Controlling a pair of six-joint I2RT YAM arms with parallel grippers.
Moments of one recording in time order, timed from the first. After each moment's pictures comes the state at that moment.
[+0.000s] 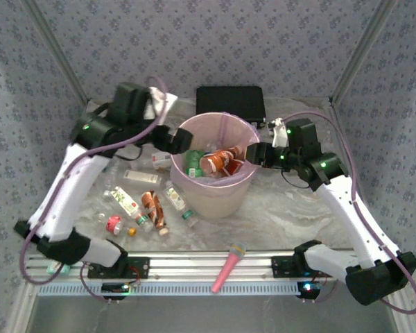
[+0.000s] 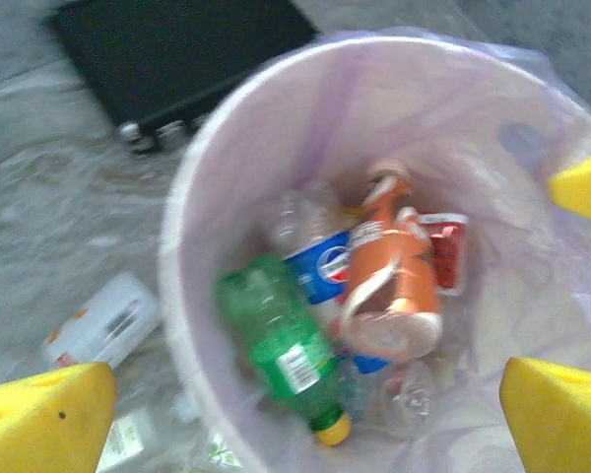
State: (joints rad) left arm -0.57 1.37 1.86 -1.21 0.15 -0.13; right arm 0.37 1.09 1.17 -0.74 -0.42 0.48
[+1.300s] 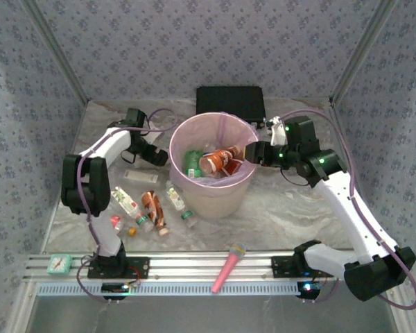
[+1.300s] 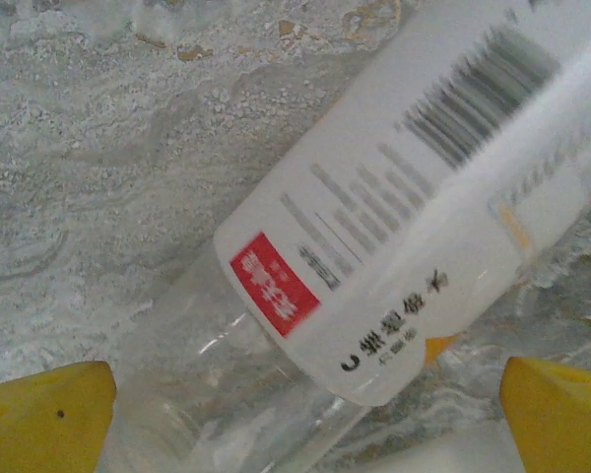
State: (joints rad) left arm -0.17 1.87 1.38 -0.77 0.16 0.33; right arm 0.37 1.12 1.20 -0.76 -0.43 0.46
